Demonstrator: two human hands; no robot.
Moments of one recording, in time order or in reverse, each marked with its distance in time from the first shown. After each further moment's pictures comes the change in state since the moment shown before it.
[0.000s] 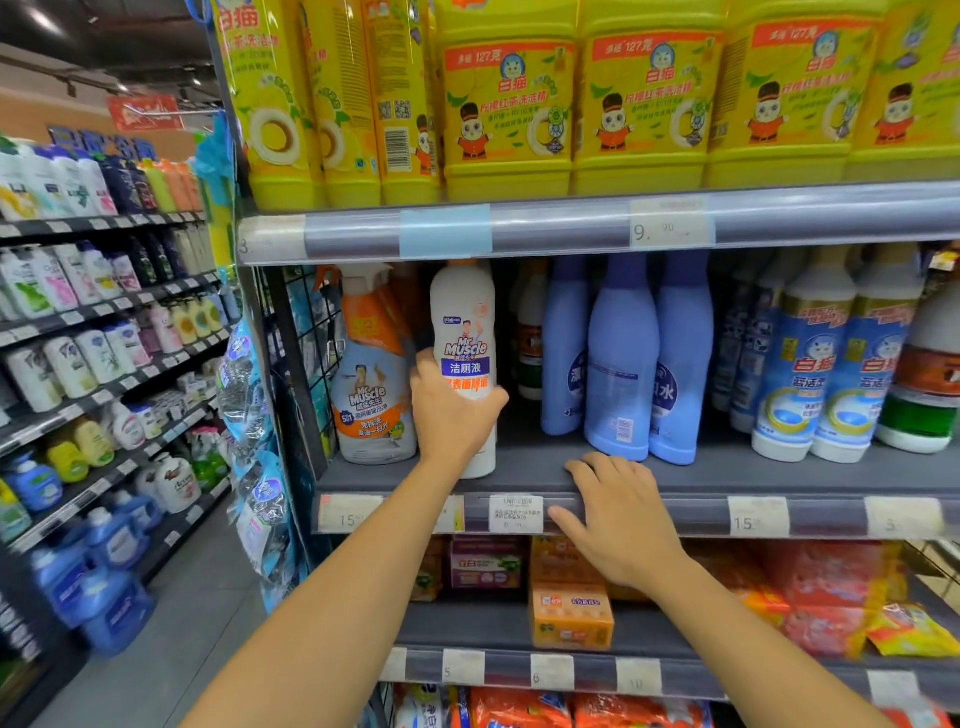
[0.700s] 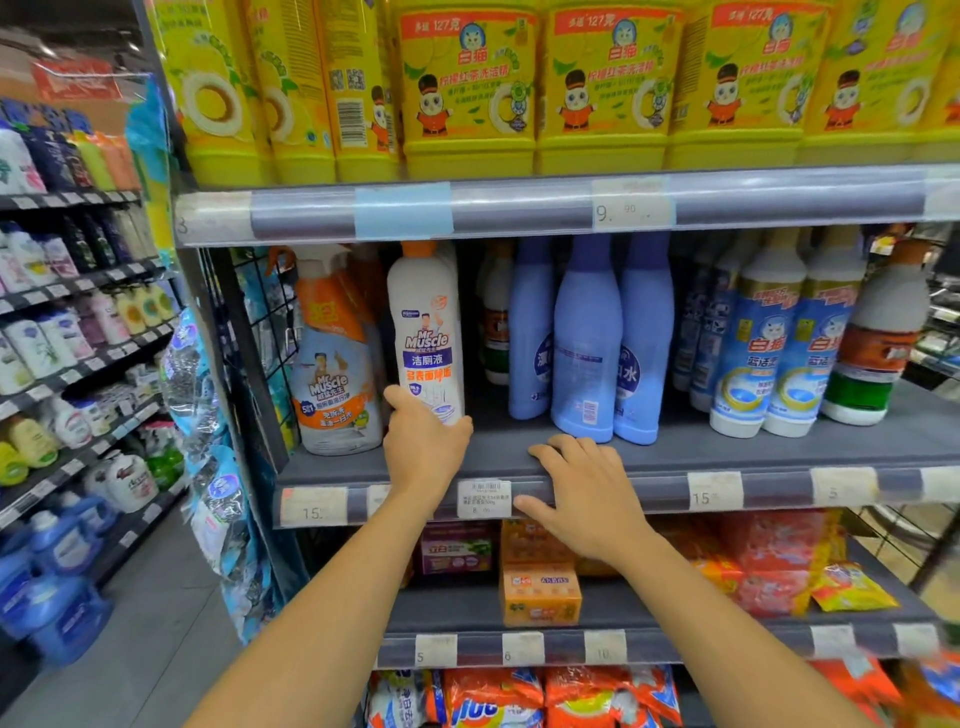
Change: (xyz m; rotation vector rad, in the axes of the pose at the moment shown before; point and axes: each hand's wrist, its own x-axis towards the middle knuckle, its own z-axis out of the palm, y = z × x) left_hand -0.032 -0.026 0.008 0.226 -0.076 -0.134; right_hand 0.003 0.004 0.001 0.021 -0.030 -0.011
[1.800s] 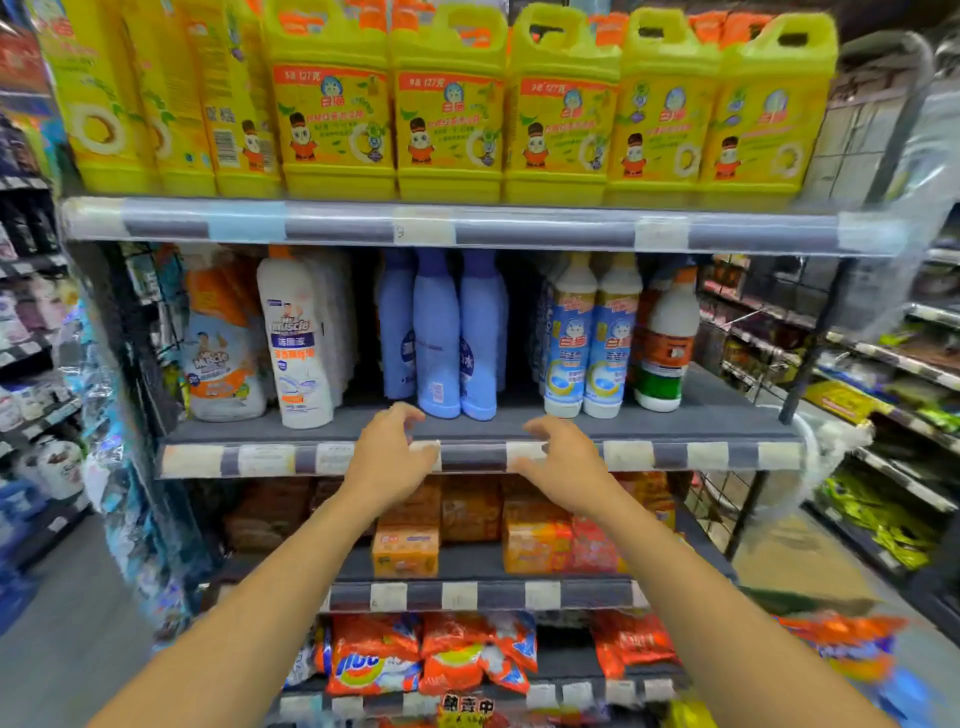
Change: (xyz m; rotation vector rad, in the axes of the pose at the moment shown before) left_hand -0.142 0.095 0.014 0.055 -0.390 0.183; right_hand -0.090 0.128 -0.114 0.609 -0.153 0.322
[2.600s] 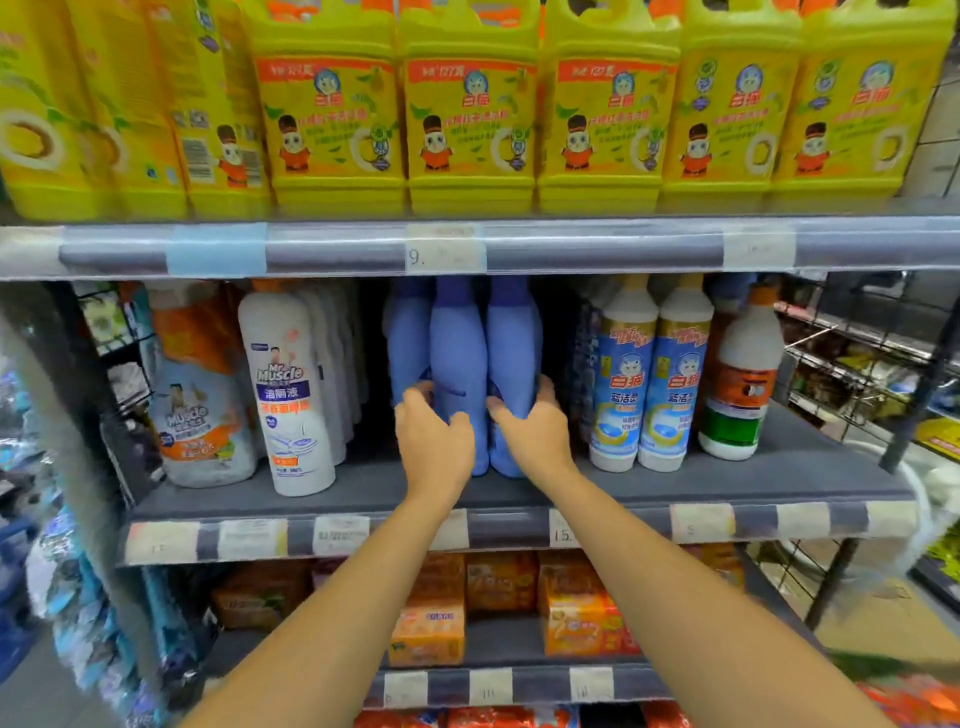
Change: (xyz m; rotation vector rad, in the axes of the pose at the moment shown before) left_hand 0.110 0.013 0.044 -0.380 0.449 -0.023; right_hand 0.154 -0.033 0.062 0.532 0.377 0.000
